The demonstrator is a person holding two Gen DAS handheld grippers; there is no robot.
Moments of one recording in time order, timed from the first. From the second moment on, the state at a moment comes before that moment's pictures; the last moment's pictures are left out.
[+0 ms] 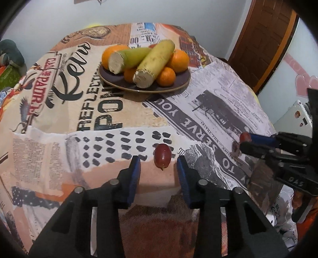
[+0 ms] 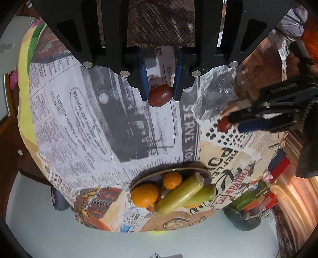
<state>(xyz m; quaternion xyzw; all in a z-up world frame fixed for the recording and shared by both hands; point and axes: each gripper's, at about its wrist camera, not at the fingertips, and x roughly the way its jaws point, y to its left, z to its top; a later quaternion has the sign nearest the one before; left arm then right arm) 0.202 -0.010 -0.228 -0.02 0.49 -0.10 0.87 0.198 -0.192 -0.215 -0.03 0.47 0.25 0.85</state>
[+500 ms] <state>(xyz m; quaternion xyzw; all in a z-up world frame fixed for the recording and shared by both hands) 0.214 0.001 -0.220 -0.03 0.47 -0.09 0.88 0.213 -0.184 -0.194 -0.04 0.44 0.25 0.86</state>
